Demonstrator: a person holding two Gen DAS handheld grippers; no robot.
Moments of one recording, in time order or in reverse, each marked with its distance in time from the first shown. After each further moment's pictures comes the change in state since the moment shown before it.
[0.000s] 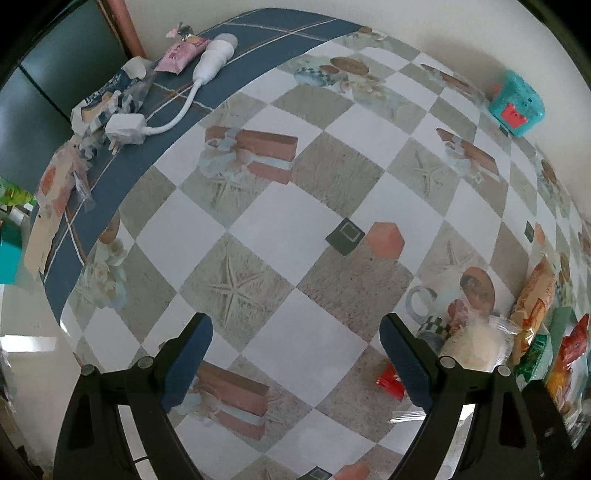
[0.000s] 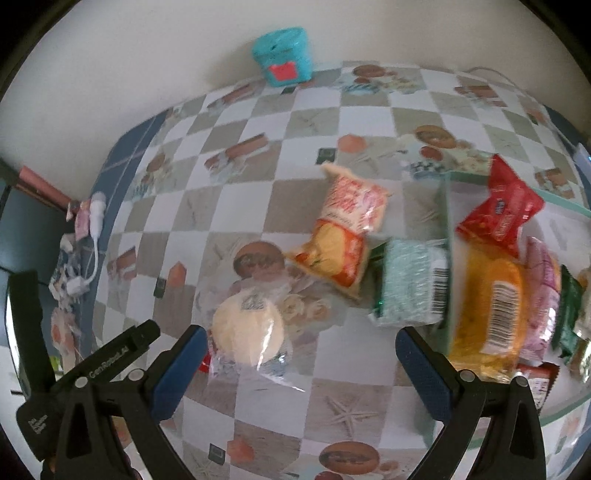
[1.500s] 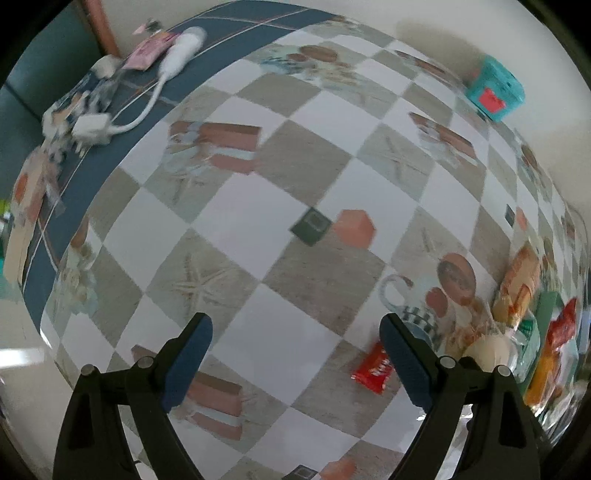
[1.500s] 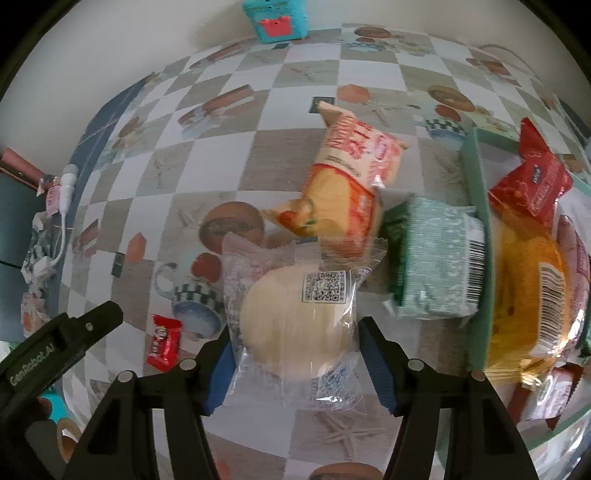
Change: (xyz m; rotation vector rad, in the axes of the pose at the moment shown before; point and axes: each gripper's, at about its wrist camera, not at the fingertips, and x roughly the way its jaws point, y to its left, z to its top) left arm 0.006 -0.024 0.004 0.076 0.027 -0.077; right arm 0.052 -0.004 -0.007 -0.010 0.076 -0.060
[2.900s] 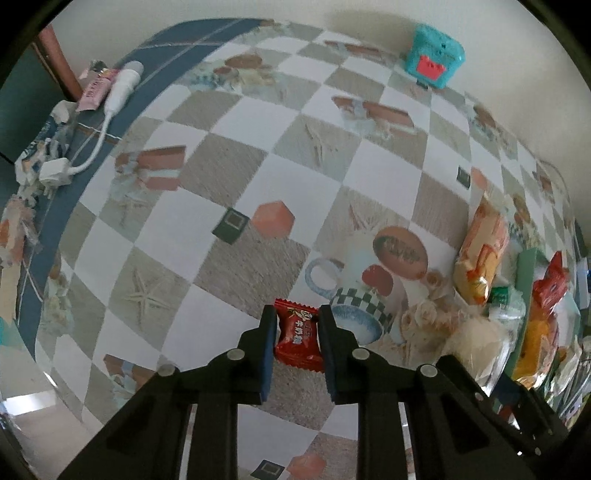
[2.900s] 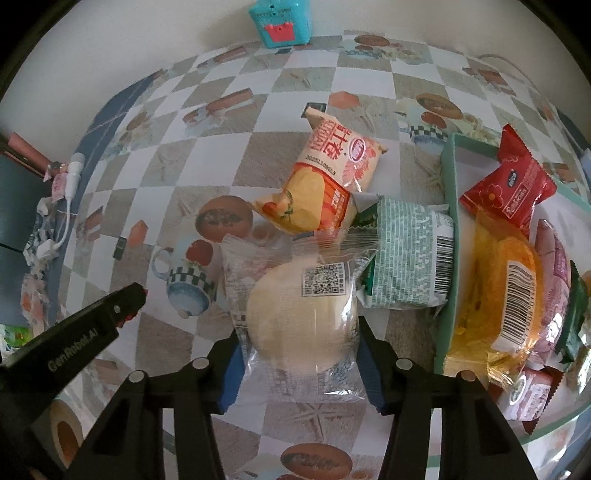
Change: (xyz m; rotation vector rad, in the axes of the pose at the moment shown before) left arm -0.007 -0.059 -0.024 0.141 -0.040 -0.035; right arm -0.025 -0.012 -0.012 -0.045 -0.009 -0.003
